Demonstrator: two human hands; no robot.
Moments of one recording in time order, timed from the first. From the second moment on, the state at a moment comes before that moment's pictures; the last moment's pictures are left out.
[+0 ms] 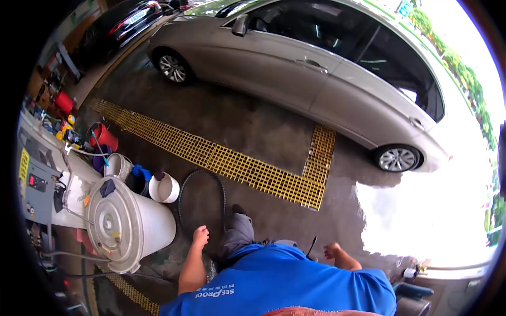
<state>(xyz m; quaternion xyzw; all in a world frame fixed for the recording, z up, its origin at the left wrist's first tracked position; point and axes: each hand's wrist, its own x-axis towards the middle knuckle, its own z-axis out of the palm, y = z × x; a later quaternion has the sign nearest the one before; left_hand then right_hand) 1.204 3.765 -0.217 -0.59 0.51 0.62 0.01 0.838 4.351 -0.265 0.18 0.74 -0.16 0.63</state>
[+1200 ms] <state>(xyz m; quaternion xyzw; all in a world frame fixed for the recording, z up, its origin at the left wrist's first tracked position) 1.038 3.232 -0.258 -0.68 0.22 0.70 0.01 0.287 3.429 -0.230 0.12 0.81 -0.19 0.54</state>
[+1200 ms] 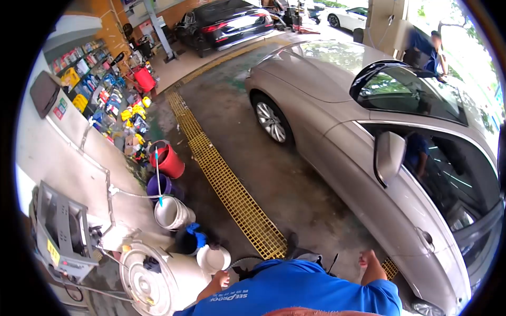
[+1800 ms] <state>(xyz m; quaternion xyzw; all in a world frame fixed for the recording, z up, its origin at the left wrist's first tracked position) 1.055 2.850 -0.293 -0.14 0.93 0.31 0.11 0.330 2.890 -0.141 -0.04 0.75 -0.26 0.61</state>
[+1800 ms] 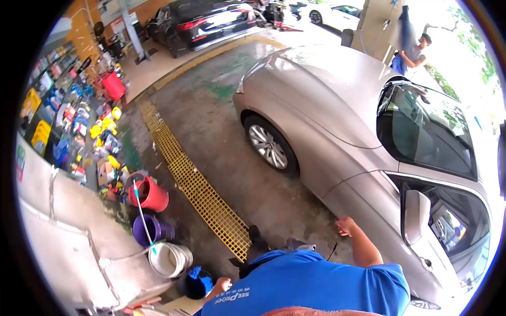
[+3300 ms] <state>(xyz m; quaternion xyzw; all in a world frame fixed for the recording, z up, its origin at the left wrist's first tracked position) 0.673 1.978 -0.252 -0.55 0.71 0.40 0.17 0.232 2.391 0.061 -0.03 0.73 -0.66 0.18</state>
